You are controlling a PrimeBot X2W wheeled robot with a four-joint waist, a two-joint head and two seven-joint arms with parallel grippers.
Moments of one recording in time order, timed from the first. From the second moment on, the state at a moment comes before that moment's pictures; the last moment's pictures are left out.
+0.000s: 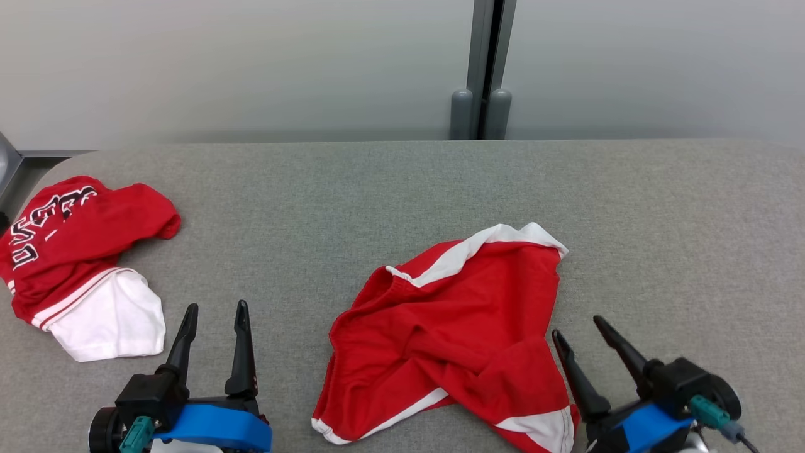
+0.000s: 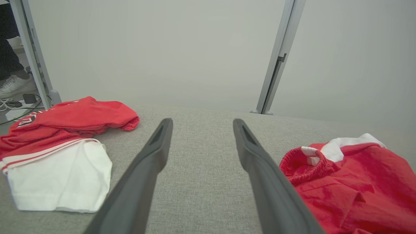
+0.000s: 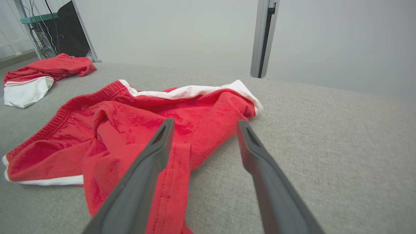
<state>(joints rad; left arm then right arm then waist) -0.04 0.05 -0.03 0.26 -0.18 -0.11 -0.26 -0.08 -0.20 0.26 0.32 0.22 0.13 -0.26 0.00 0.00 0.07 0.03</state>
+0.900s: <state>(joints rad) -0.08 0.05 -0.08 0.26 -0.20 -0.11 -0.26 -0.49 -0.19 0.20 0.84 0.11 0.13 -0.06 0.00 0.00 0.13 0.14</state>
